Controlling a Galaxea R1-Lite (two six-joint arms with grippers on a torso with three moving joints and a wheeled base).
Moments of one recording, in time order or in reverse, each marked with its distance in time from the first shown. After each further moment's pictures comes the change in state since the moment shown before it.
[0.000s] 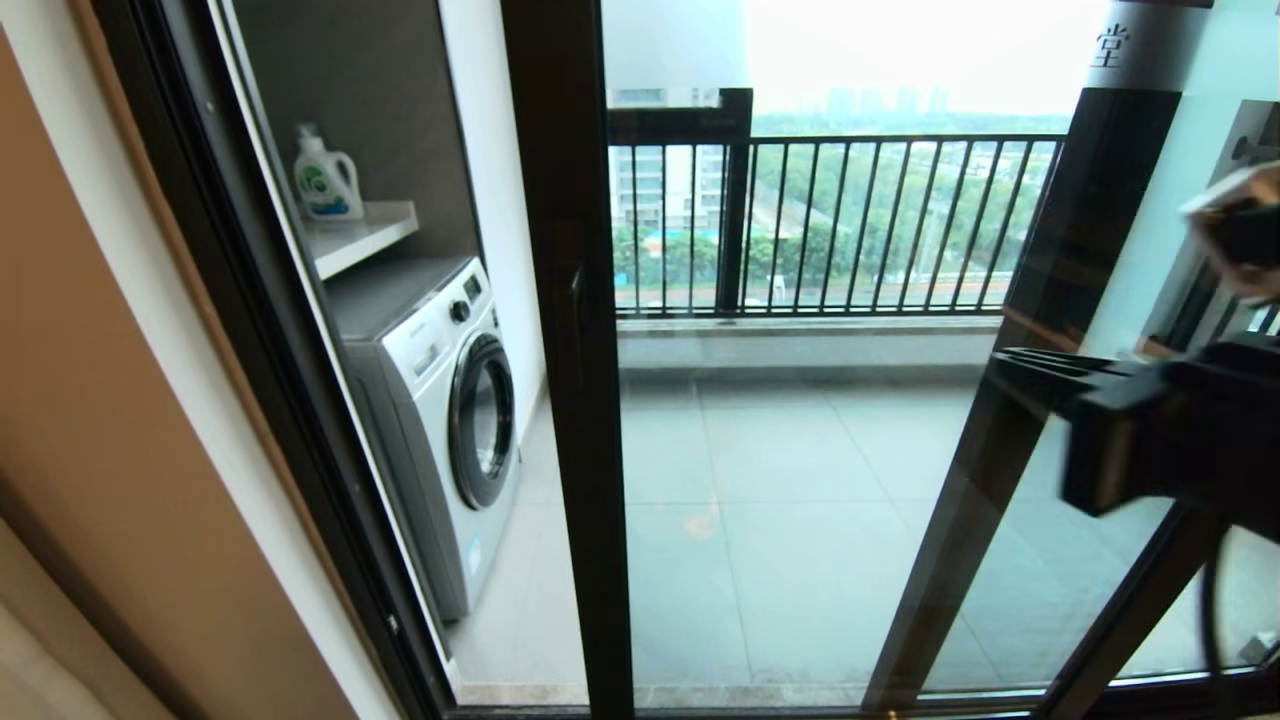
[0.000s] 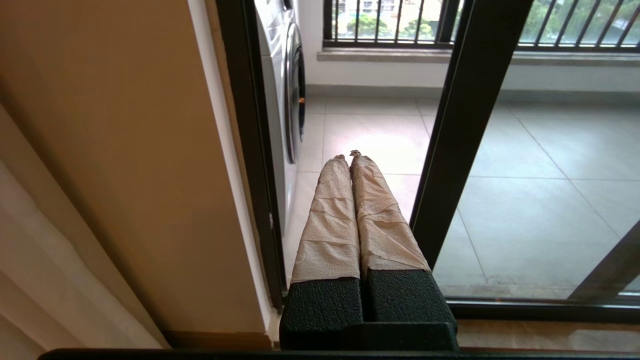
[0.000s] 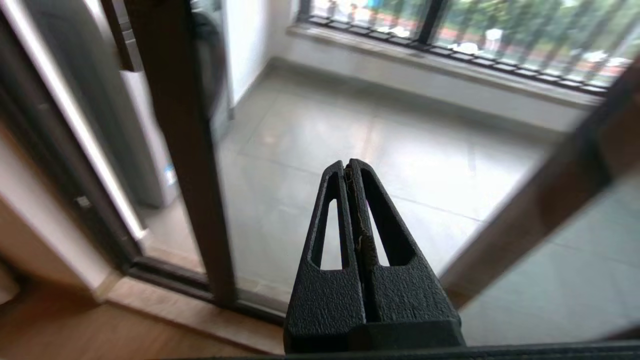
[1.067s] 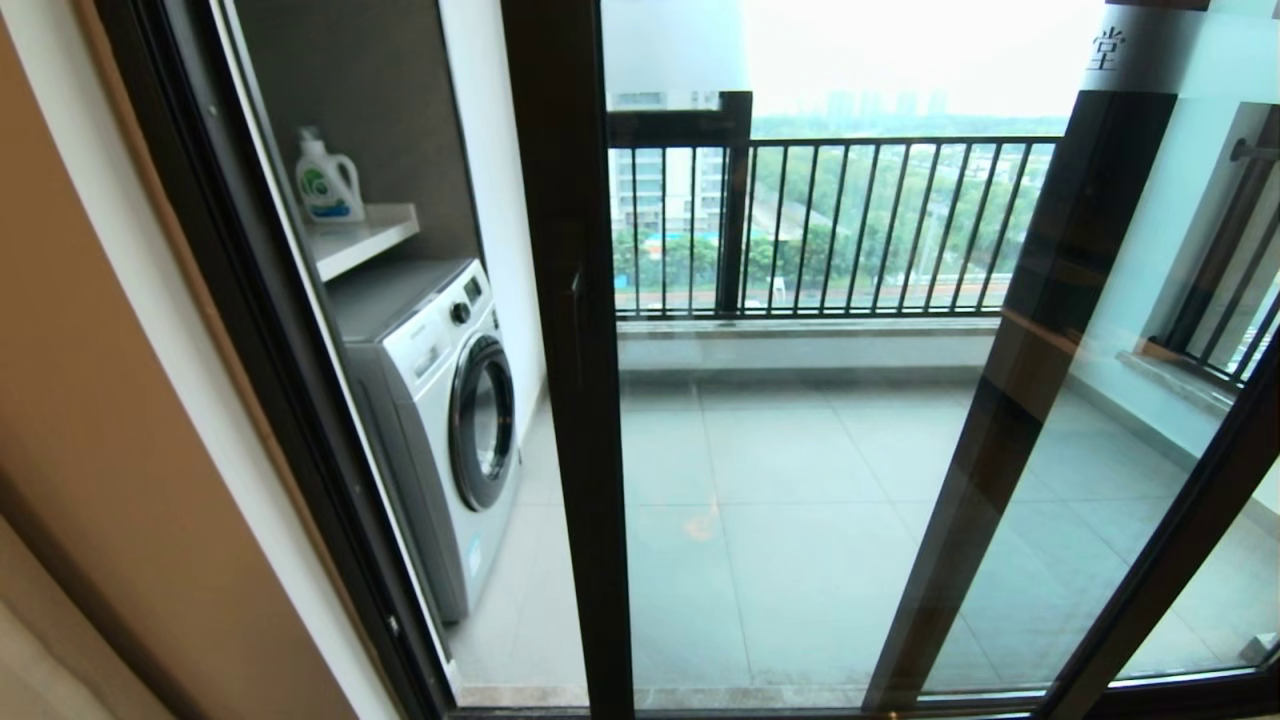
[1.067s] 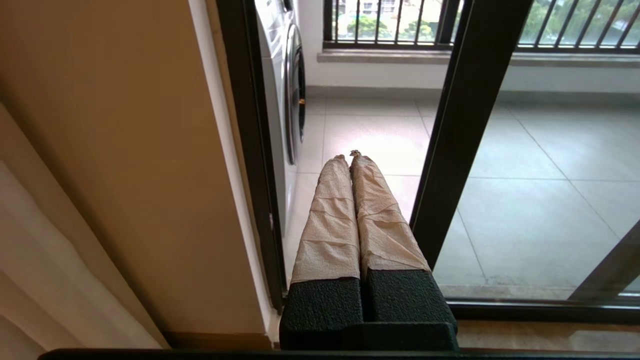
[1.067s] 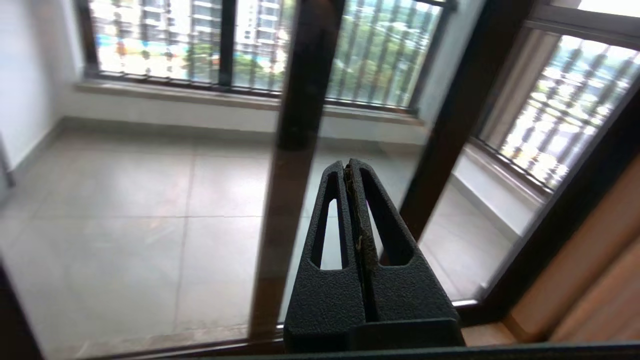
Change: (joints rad) left arm 0.000 0.000 0.000 0.000 0.000 0.000; right arm -0.684 -1.114 0.489 0.351 0.283 -0.202
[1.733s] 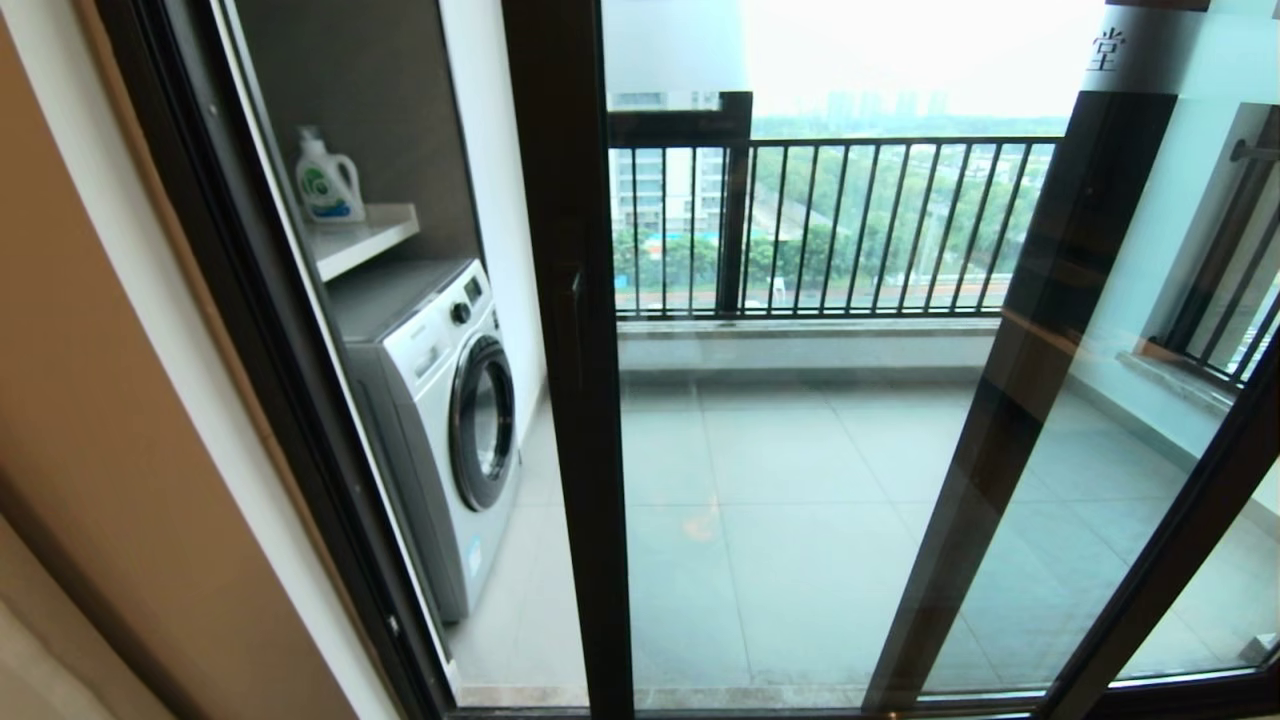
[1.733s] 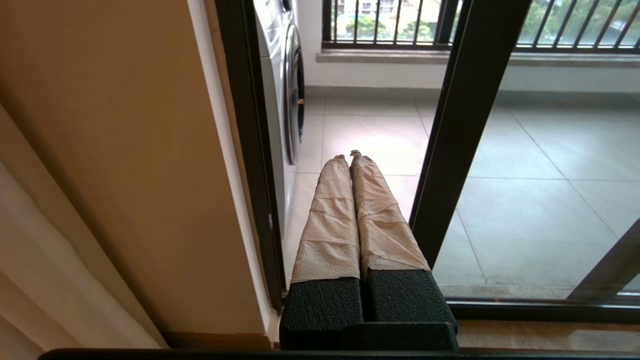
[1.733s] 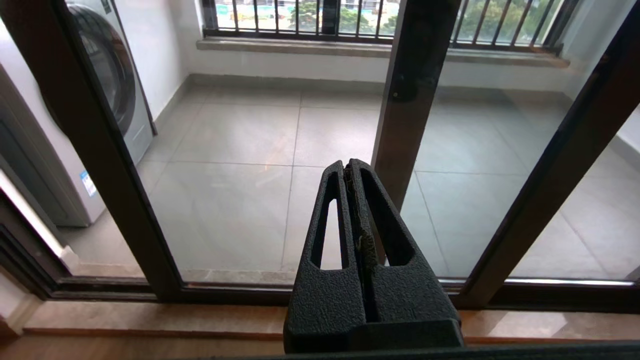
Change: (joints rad) left arm 0.000 0.000 0.000 0.000 0.000 0.000; right arm 0.003 -0.045 0.303 -0.111 0.201 0.178
